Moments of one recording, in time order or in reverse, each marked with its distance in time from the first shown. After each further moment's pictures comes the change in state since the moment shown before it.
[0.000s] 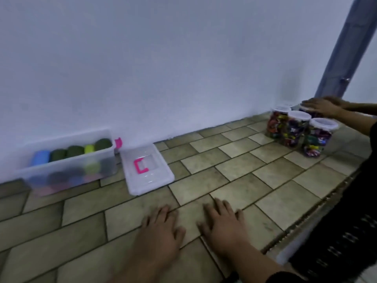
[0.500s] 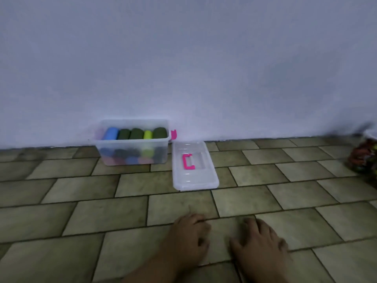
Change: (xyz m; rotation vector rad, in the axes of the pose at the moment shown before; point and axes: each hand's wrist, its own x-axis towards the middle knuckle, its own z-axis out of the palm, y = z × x) left_hand -0.005 -0.018 -0.008 -0.245 0.102 0.012; right_hand 0.020 -0.020 -0.002 0.018 0.082 0.071
